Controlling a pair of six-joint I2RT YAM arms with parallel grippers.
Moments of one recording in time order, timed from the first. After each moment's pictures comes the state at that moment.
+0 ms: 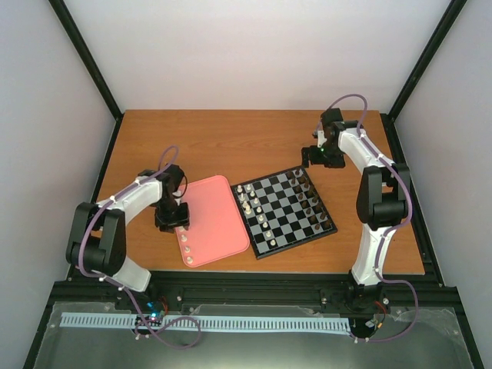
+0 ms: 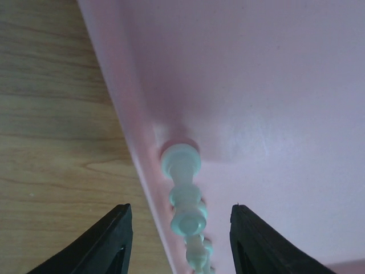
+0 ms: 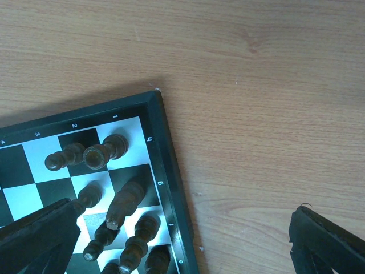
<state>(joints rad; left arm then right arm) -0.22 1.52 0.92 -1.04 0.12 -0.45 0.14 2.00 1.65 -0.95 -0.14 0.06</state>
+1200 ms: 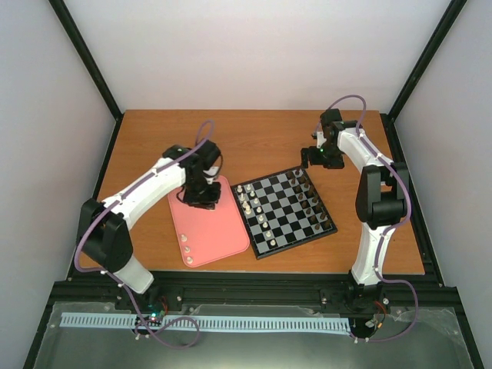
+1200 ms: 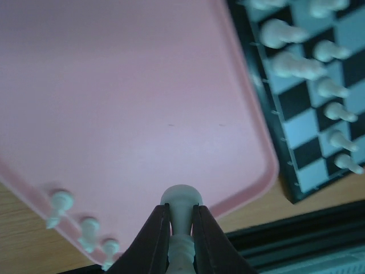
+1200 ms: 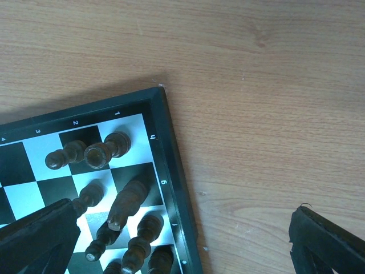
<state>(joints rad) -0.49 1.58 1.32 -1.20 0.16 -0.46 0.14 2.02 1.66 -0.97 -0.15 0.06</state>
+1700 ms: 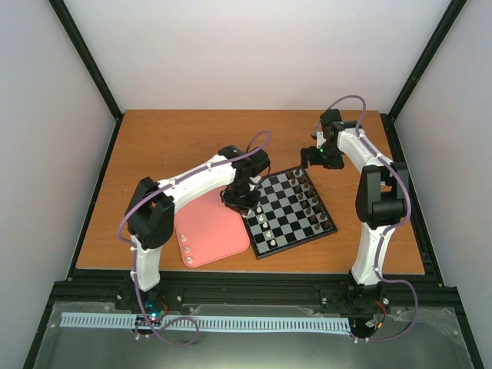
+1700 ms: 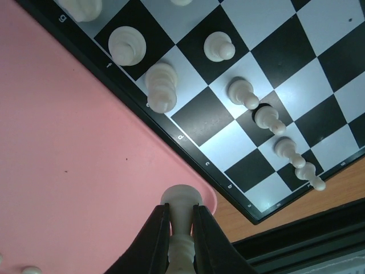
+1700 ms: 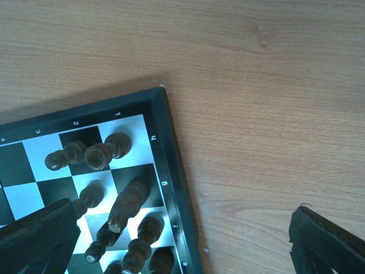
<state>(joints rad) -0.79 1.93 1.65 -1.26 0.13 -0.48 0.14 2.02 1.66 -0.96 -0.15 0.06</state>
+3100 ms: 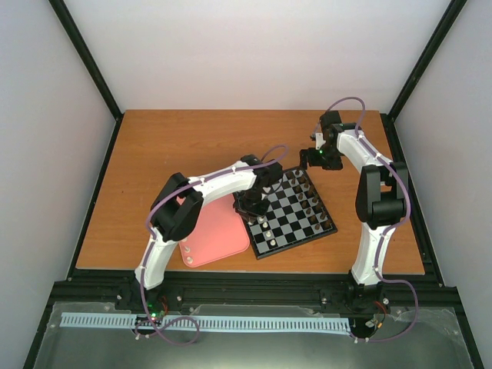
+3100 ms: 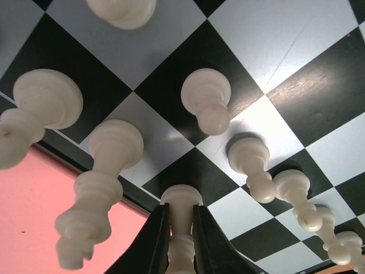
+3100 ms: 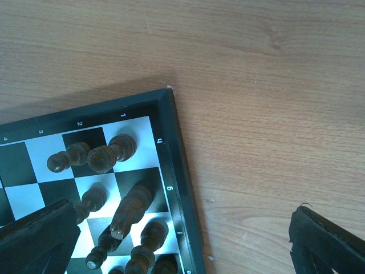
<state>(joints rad) -0.85 2.17 1.75 -1.25 0.10 -0.47 0.14 2.02 1.63 -0.93 -0.17 0.05</state>
